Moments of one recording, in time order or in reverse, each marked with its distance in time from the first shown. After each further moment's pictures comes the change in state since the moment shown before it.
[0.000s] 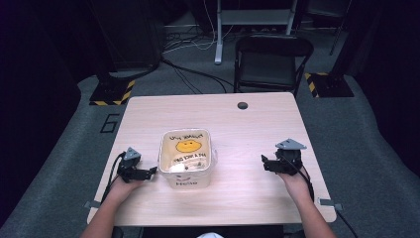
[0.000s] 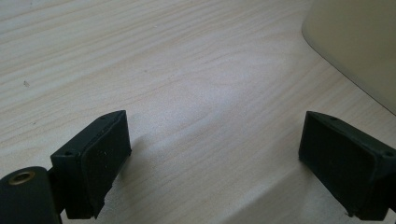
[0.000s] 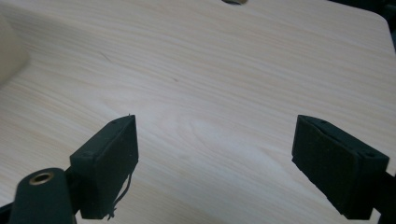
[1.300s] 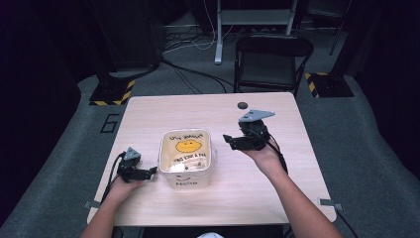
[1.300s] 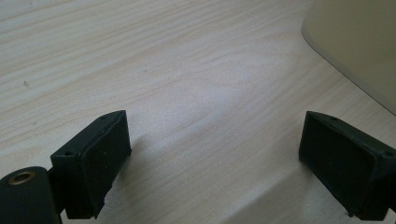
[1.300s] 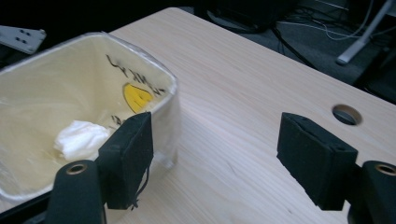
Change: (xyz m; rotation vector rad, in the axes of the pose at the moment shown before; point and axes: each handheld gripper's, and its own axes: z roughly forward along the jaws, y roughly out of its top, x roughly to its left) left arm 0.000 0.000 0.000 -0.004 0.001 0.001; right arm 0.074 0.128 -0.025 -0.094 0.328 -0.139
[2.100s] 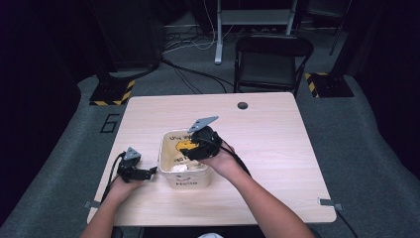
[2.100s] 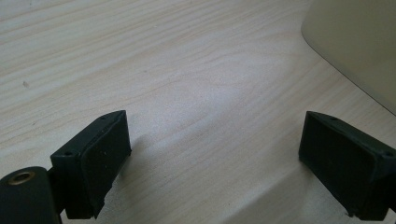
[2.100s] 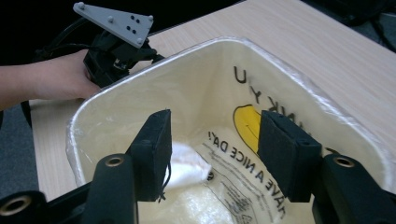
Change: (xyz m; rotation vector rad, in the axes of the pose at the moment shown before) left arm 0.000 0.000 0.000 0.002 -0.003 -0.001; right arm 0.095 0.033 0.075 0.100 0.270 -0.125
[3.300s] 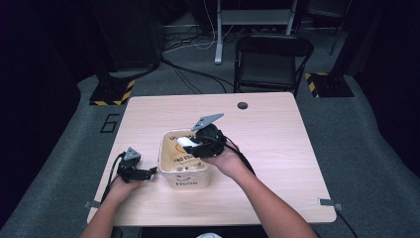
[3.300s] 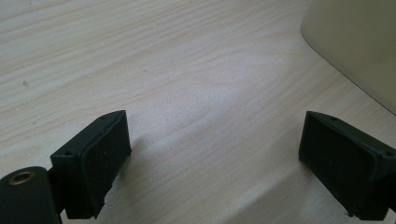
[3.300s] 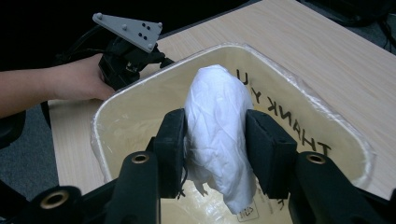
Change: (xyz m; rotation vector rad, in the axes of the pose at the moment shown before) left arm 0.000 0.000 0.000 -0.002 0.001 -0.001; right arm 0.001 0.005 -0.014 0.002 0.037 -0.002
